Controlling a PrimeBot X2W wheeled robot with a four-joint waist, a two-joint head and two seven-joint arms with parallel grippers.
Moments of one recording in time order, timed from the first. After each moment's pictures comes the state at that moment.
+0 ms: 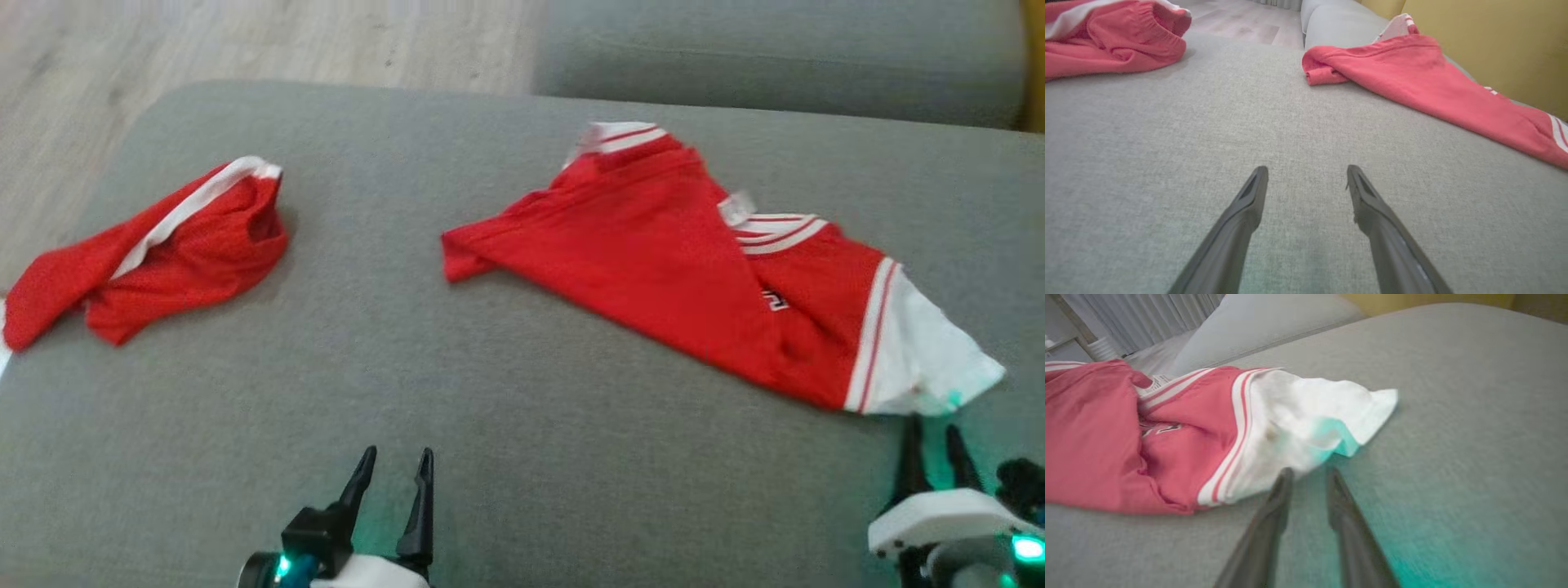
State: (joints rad) left arm -0.06 0.05 -0.40 0.51 -0.35 0.01 -0.26; right arm -0.15 -0.07 -0.26 0.72 0.24 0.13 -0.25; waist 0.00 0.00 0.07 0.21
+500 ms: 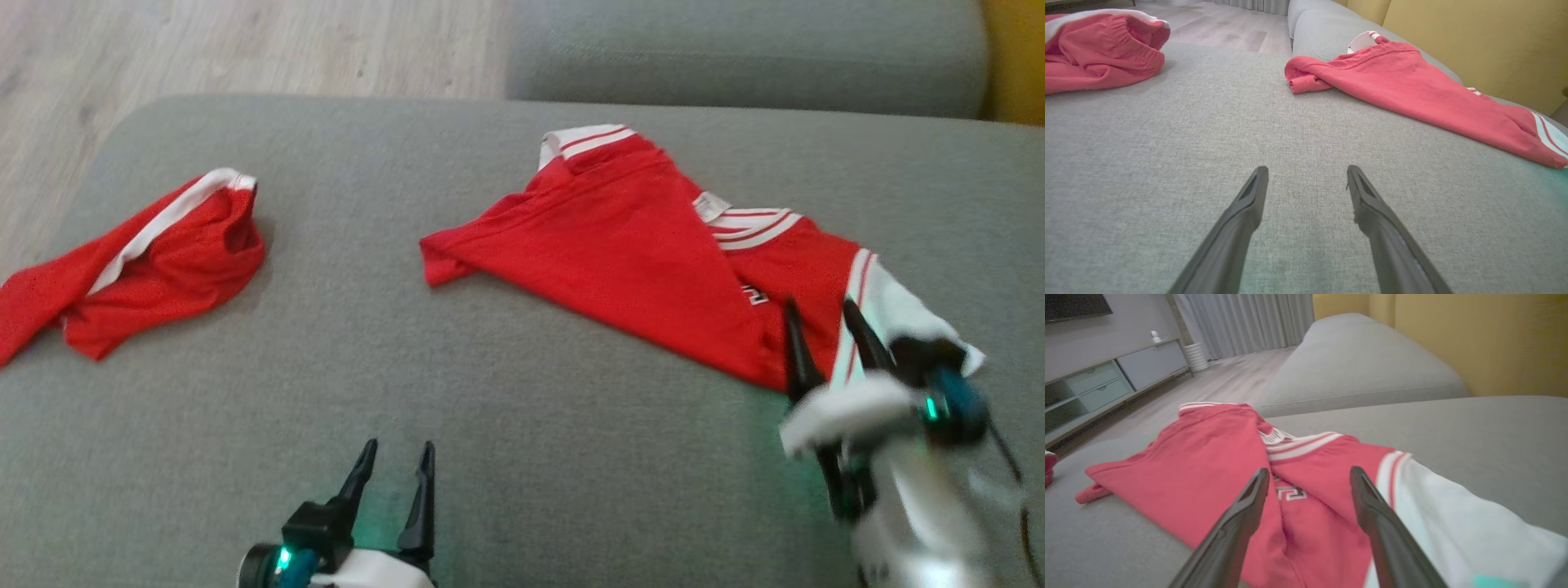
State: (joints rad) left arm -0.06 0.05 -0.38 0.51 -0.32 0.00 -0.26; right arm -0.30 -0.06 0.00 0.68 0.18 0.13 -0.23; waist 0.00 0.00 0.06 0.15
